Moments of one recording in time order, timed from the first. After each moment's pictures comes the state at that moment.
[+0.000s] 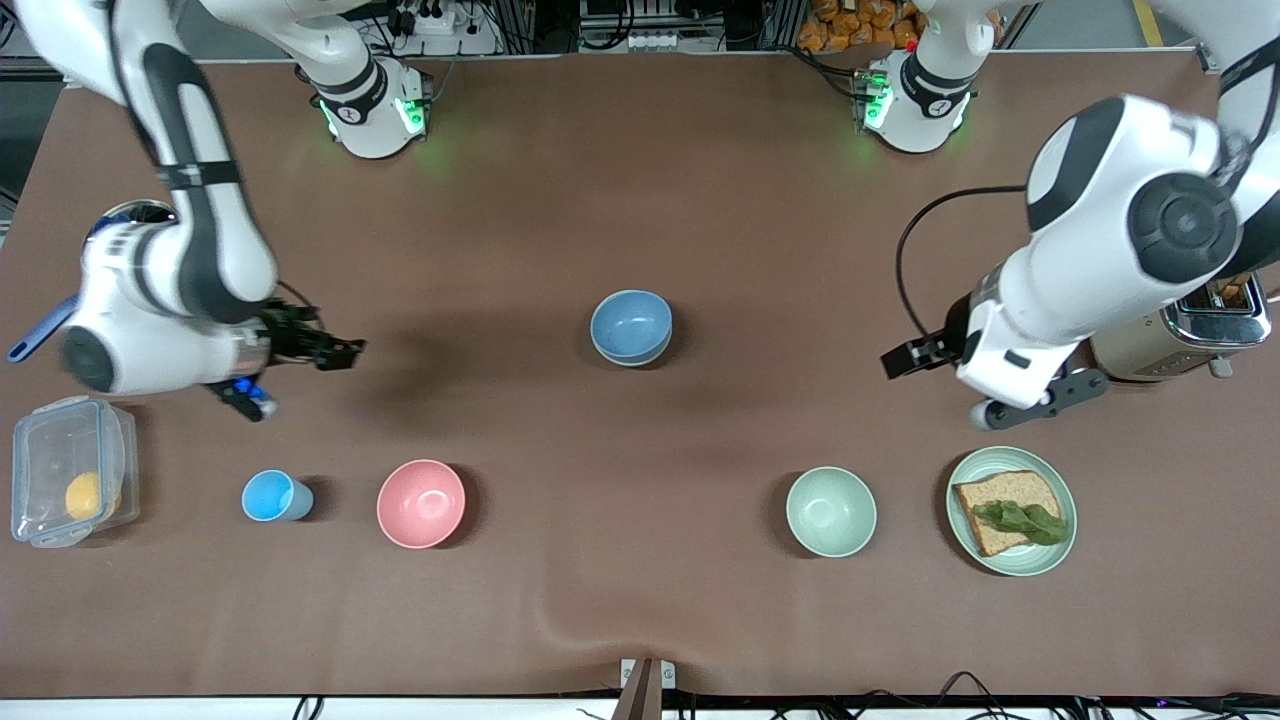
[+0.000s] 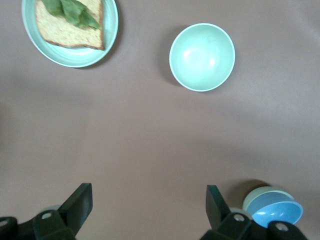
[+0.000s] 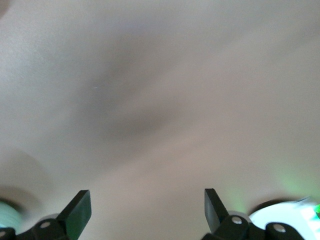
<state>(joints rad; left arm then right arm) 0.16 0.34 -0.55 -1.41 0.12 1.64 -0.66 0.15 0.34 -0.20 -1.82 0.27 1.66 0.35</state>
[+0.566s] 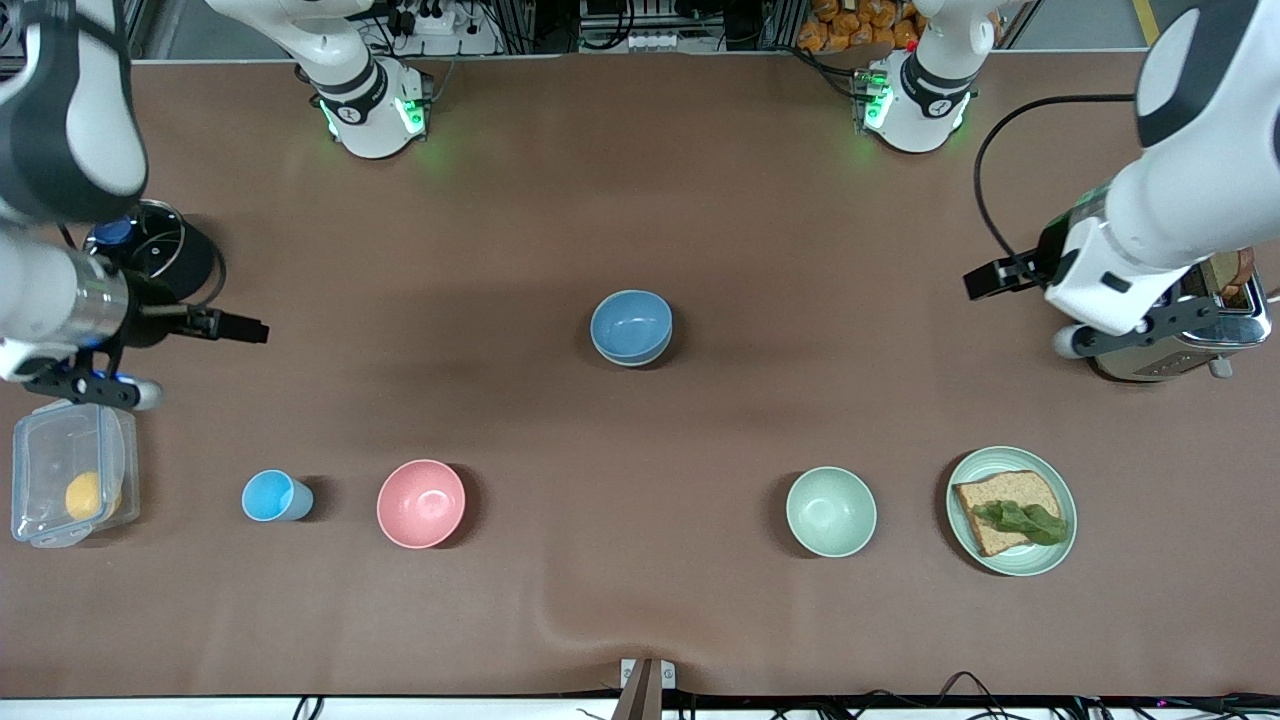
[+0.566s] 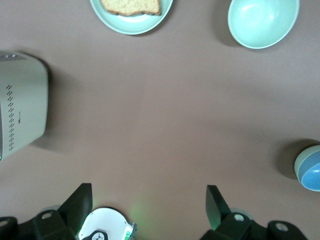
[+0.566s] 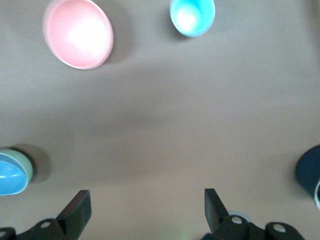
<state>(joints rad) 0.27 0.21 -0.55 -1.43 0.09 1.39 -0.53 0.03 0.22 0.01 -1.48 0.09 1.52 0.20</state>
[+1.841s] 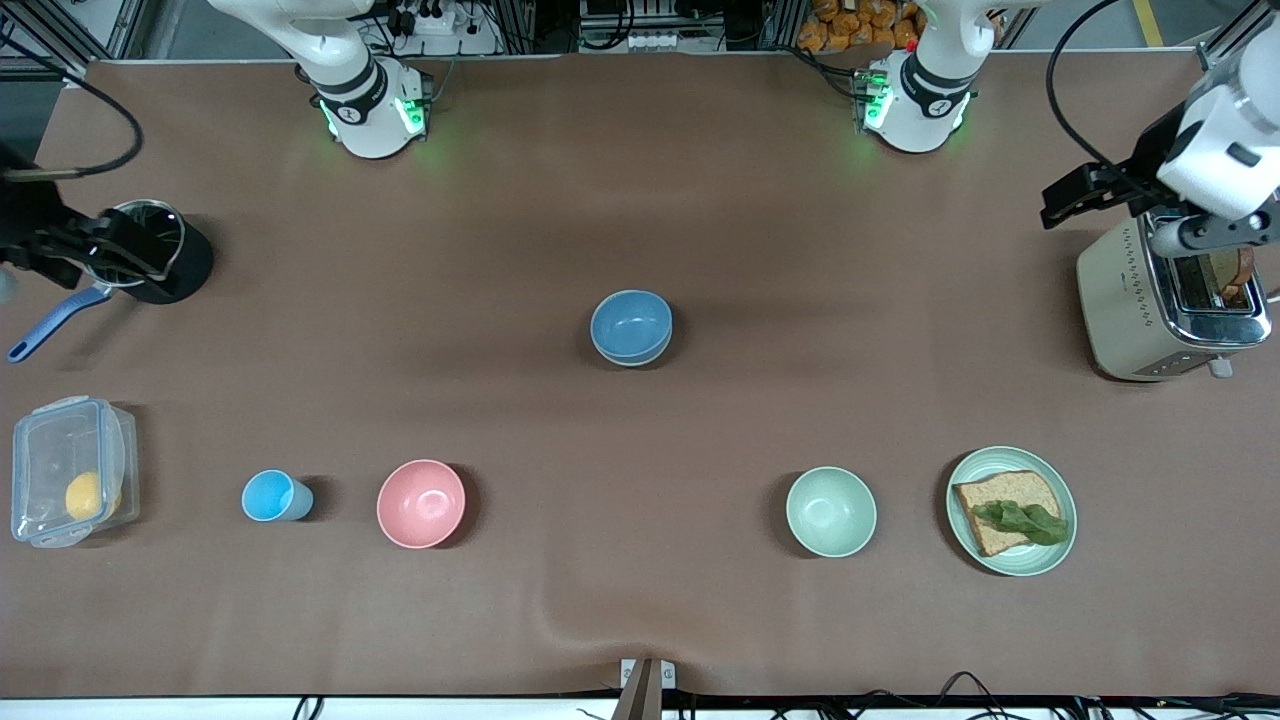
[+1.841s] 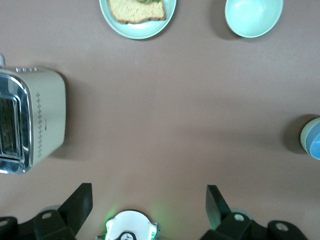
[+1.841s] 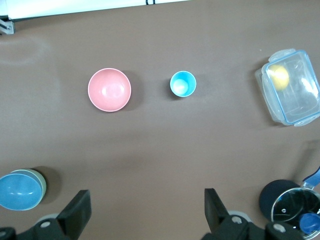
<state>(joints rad) 0.03 -0.05 -0.15 -1.58 -0.02 1.42 -0.20 -0.04 0.15 0.12 -1.25 -0.01 1.45 0.19</state>
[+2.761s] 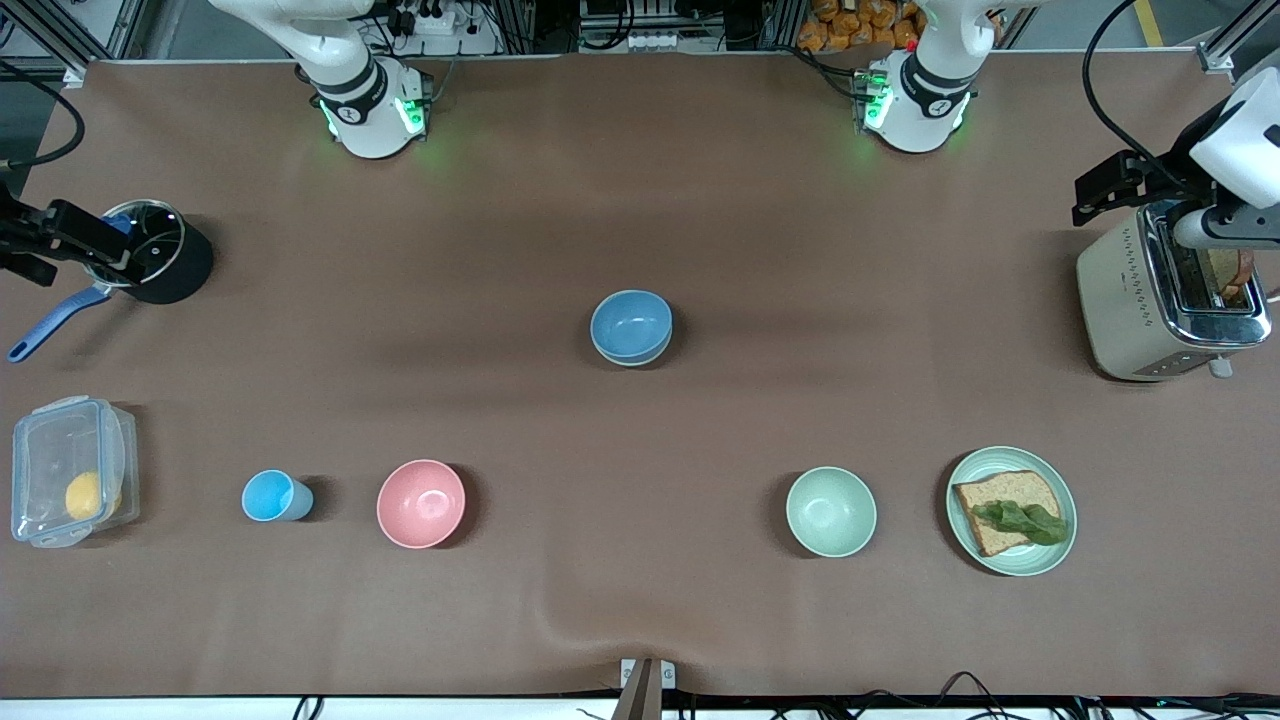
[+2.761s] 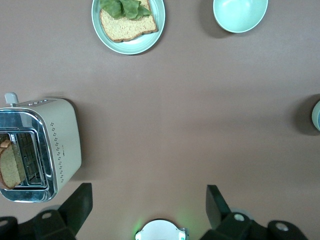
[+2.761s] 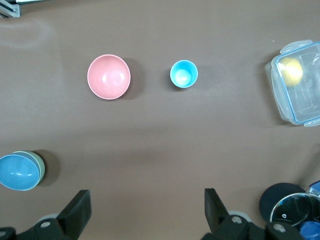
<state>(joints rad) 0.05 -0.03 -0.13 -1.55 0.00 1.42 -0.02 -0.04 0.06 0.02 -1.41 0.08 1.50 0.02</state>
